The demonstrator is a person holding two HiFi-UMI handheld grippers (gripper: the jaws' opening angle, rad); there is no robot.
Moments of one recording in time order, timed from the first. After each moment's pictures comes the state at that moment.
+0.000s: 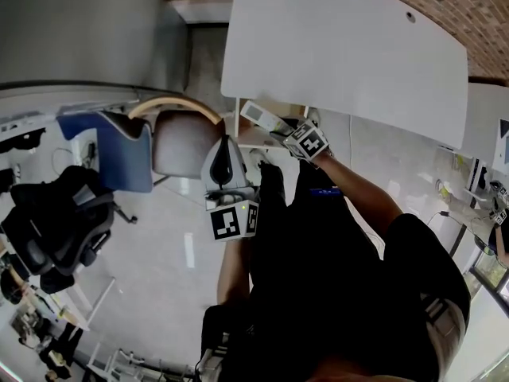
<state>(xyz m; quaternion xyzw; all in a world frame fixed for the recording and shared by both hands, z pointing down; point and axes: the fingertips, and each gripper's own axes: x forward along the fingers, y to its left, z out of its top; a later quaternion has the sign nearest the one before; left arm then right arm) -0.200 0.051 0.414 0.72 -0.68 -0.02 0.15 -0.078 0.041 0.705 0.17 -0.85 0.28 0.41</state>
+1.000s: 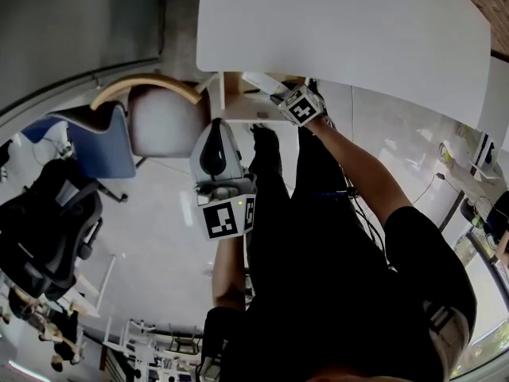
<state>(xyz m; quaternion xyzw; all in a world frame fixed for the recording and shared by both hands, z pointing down) -0.199 0.026 0.514 0.73 -0.66 0.02 0.19 -0.048 0.029 0.871 0.20 -0.80 0.29 0.49</state>
